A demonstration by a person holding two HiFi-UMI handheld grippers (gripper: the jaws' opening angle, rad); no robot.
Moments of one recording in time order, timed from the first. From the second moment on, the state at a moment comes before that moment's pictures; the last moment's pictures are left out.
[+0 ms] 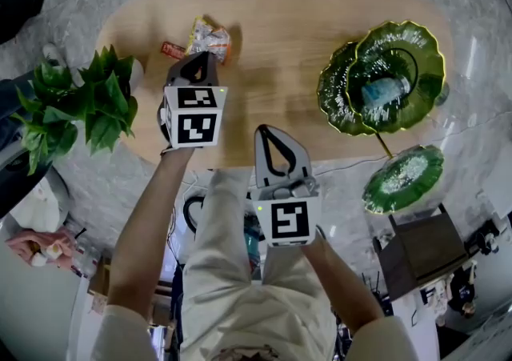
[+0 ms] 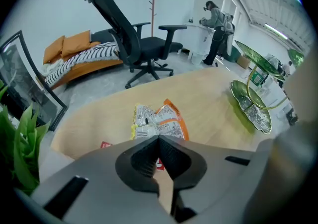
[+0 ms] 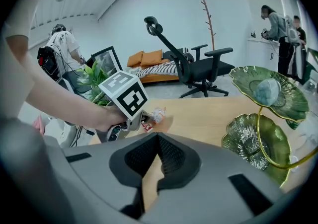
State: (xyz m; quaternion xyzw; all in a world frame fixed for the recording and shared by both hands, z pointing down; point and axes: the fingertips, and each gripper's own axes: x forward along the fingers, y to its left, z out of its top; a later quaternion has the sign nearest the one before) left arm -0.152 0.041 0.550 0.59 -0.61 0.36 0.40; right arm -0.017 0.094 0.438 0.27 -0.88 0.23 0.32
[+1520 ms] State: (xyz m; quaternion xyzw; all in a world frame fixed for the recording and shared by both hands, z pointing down) left arm -0.117 0.059 0.452 0.59 -0.63 0.33 0.37; right arm 0.019 0.096 0.379 0.28 -0.89 0.20 0.30
